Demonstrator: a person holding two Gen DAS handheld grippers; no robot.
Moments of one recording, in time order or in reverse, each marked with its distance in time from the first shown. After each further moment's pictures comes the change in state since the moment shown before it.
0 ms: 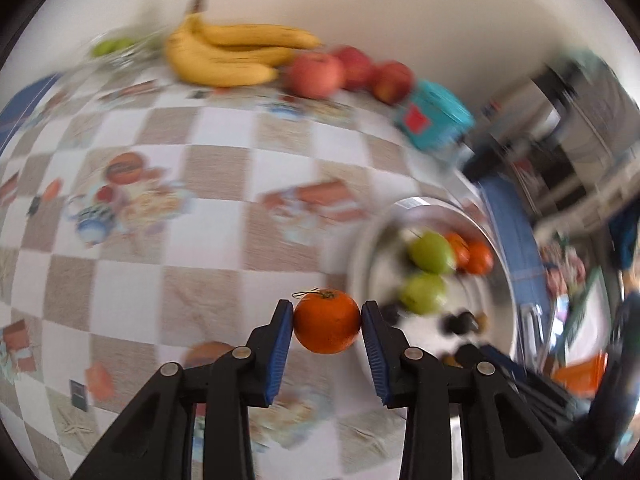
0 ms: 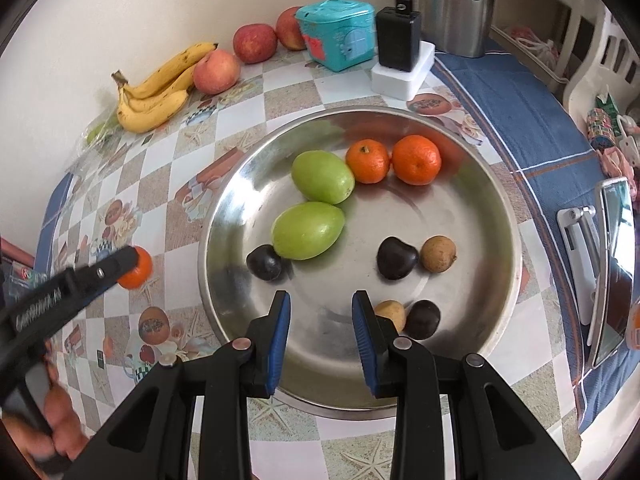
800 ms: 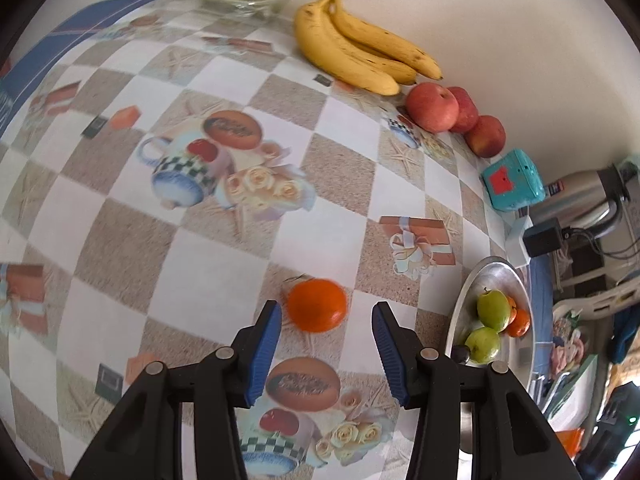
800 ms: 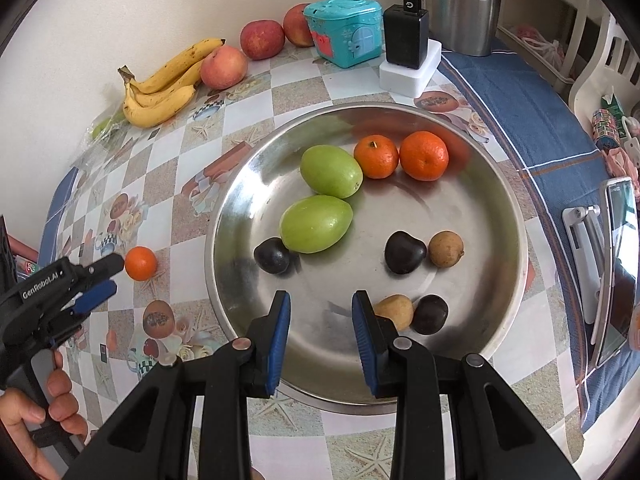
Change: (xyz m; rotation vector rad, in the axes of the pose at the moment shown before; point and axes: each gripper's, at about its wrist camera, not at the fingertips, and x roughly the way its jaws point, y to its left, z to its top) left arm 0.000 0.099 0.006 -0.326 -0.032 0.048; right arm 0.002 0.007 -0.004 -0.030 0.014 0.017
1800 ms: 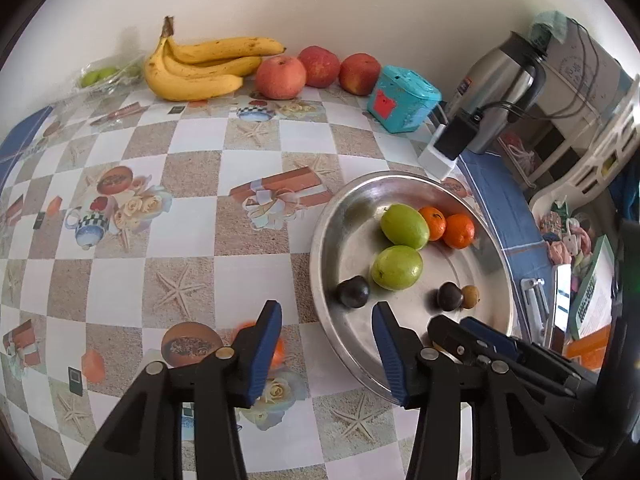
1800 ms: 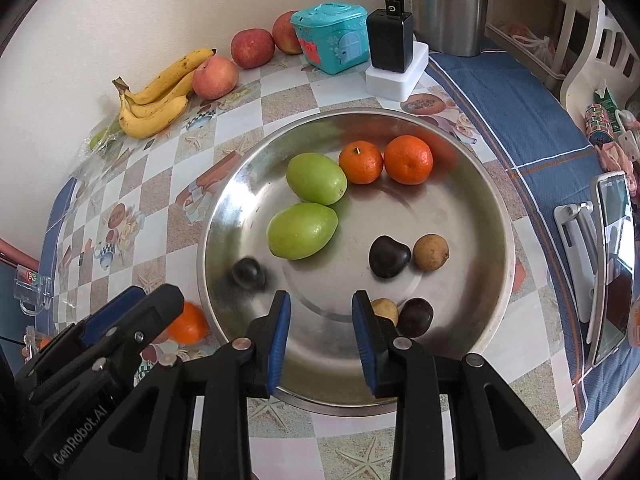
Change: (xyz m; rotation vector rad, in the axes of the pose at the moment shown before) left arm -0.015 -0.107 -0.060 0.369 -0.014 0.005; right arm -0.006 -0.009 -0.001 0.031 -0.022 0.001
